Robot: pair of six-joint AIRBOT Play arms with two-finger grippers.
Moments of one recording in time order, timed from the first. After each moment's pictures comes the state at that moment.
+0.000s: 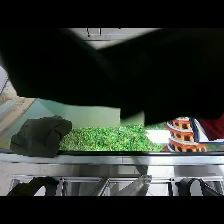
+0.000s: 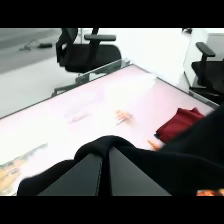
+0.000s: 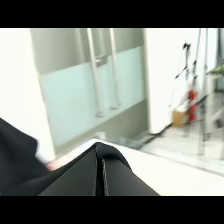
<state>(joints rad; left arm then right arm) -0.07 -0.83 1.81 0.84 -1.25 -1.21 -0.61 -0.54 1.36 -0.07 1.24 0.91</state>
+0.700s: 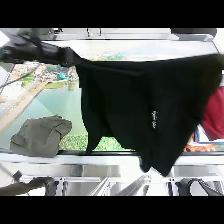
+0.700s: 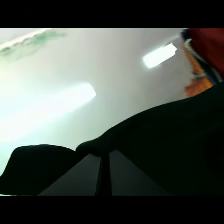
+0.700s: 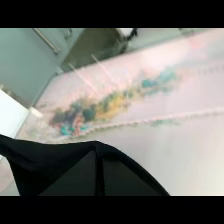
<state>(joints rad) -0.12 -1.46 1.62 0.84 -1.15 -1.14 -0.49 -0.96 0.98 -0.21 1.09 0.78</state>
